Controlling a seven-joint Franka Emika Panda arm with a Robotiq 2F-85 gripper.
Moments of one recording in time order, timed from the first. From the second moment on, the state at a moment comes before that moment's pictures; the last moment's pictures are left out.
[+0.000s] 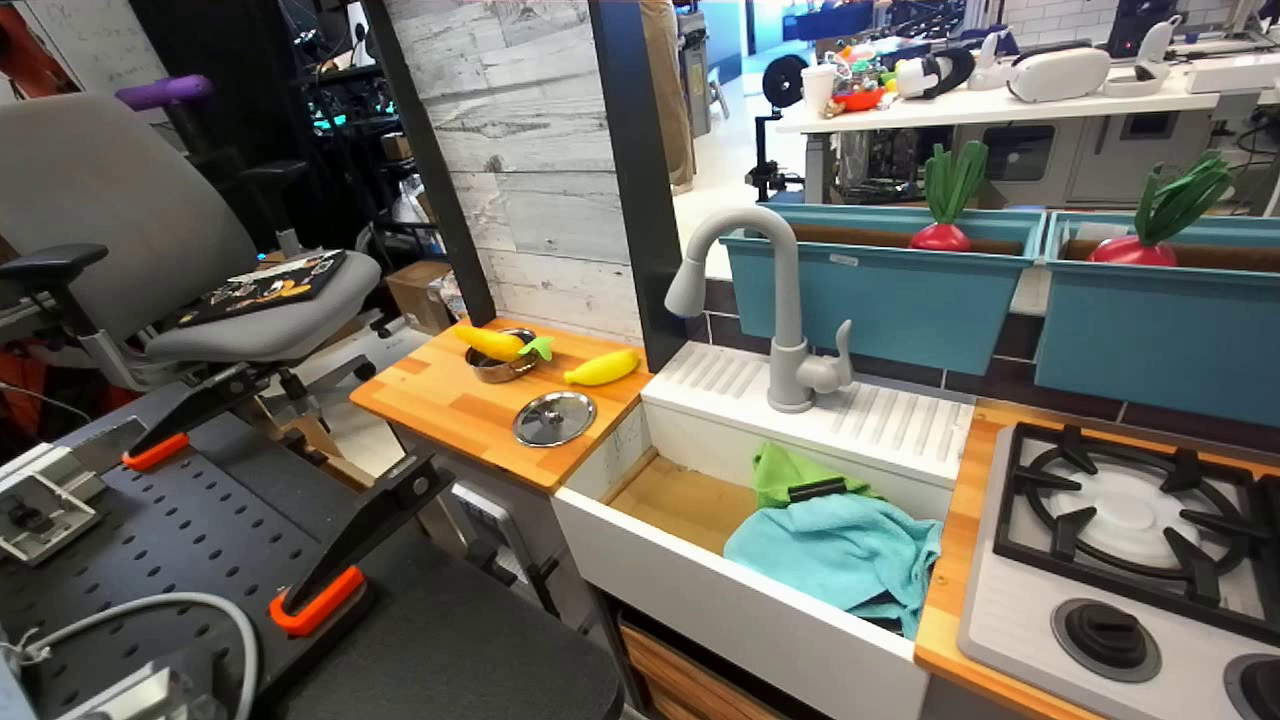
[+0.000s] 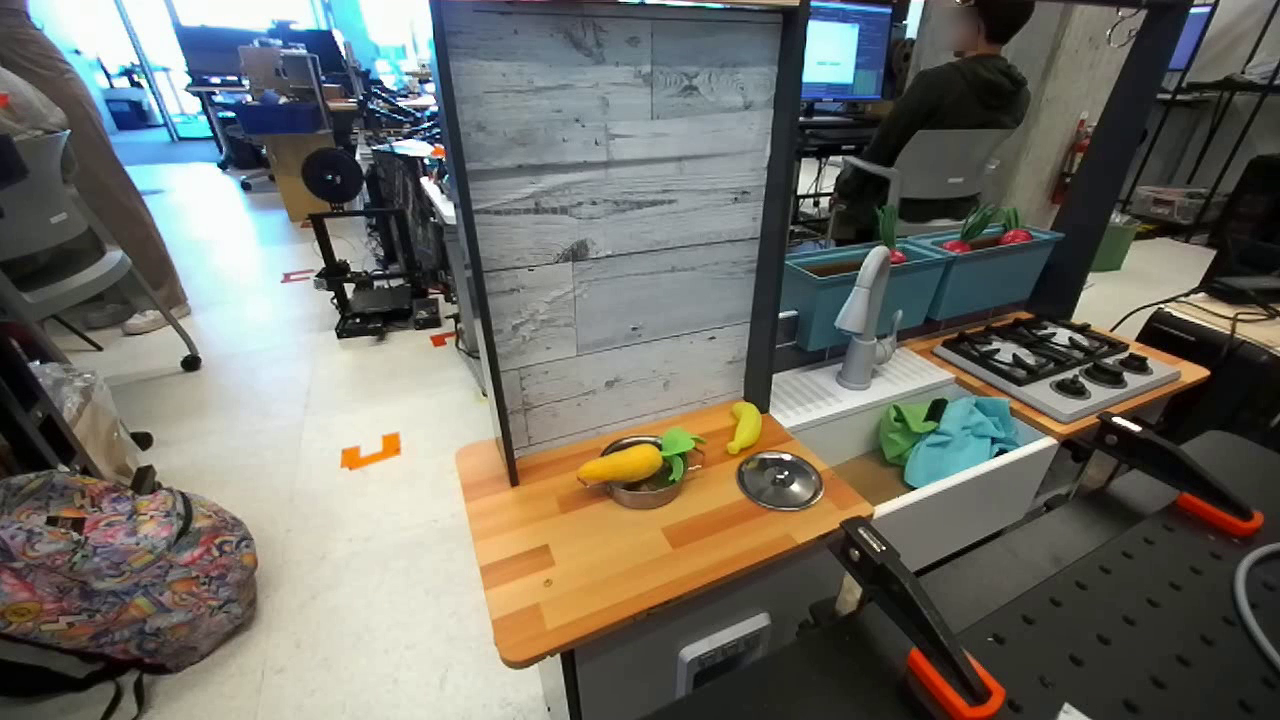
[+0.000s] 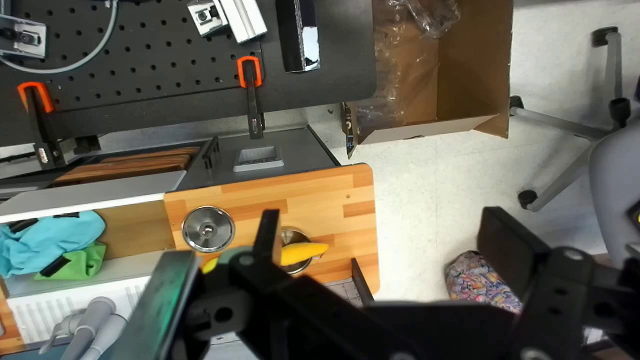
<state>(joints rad) 0.18 -0.60 0.25 -2.48 0.27 1.92 0.35</state>
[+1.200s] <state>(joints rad) 0.02 -0.11 0.00 -2.56 0.23 2.50 0.02</state>
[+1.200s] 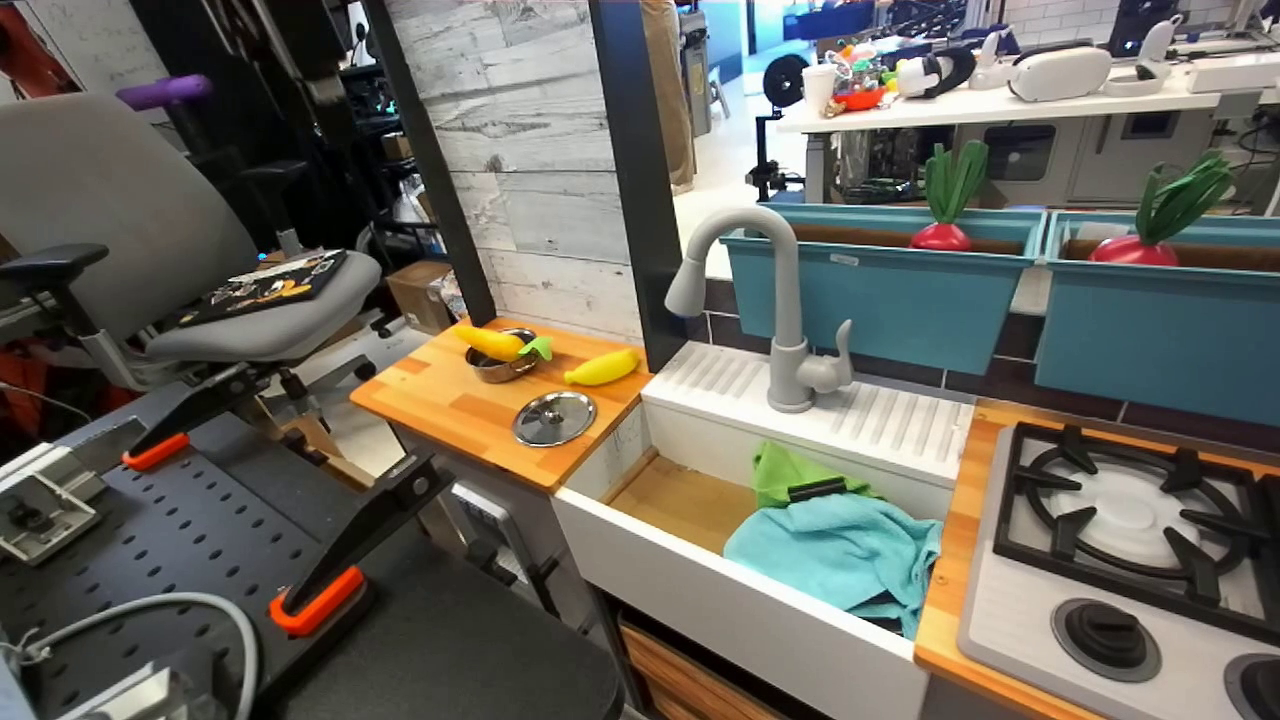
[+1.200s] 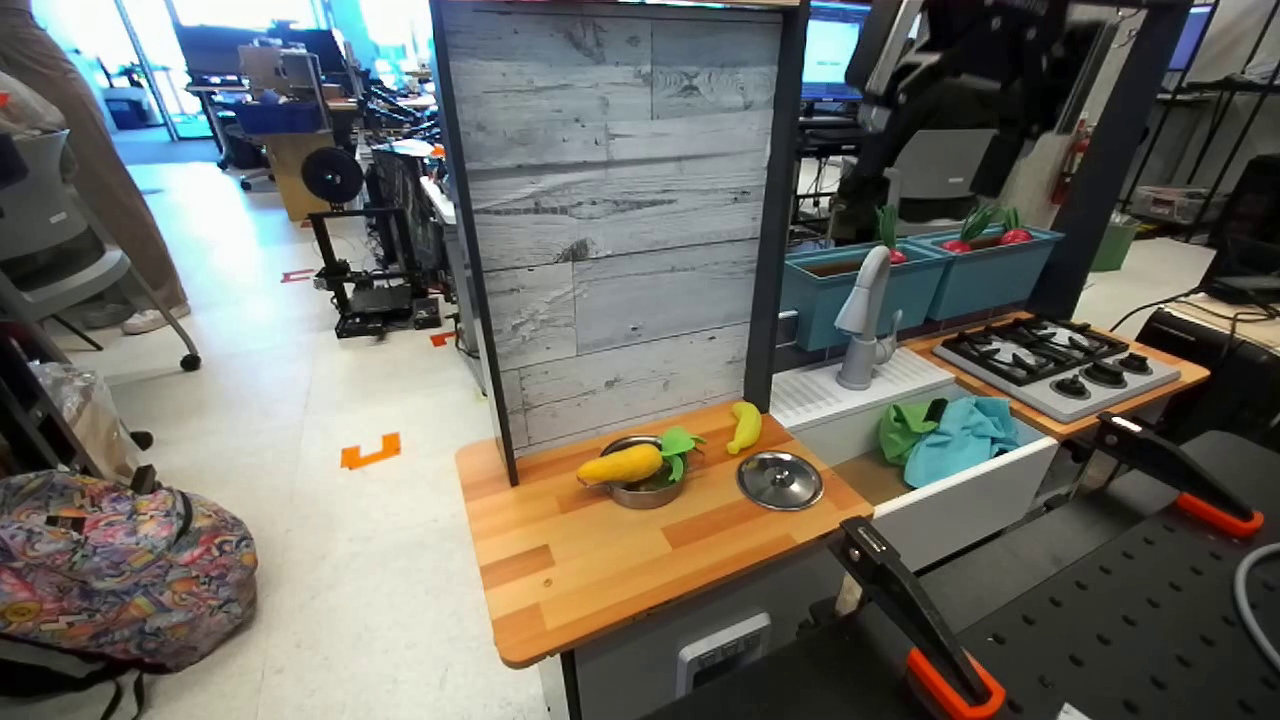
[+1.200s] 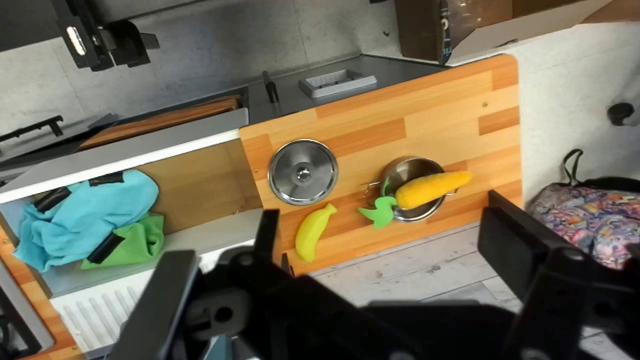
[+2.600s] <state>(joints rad) -0.11 0.87 0.09 -2.02 0.30 2.87 -0.02</state>
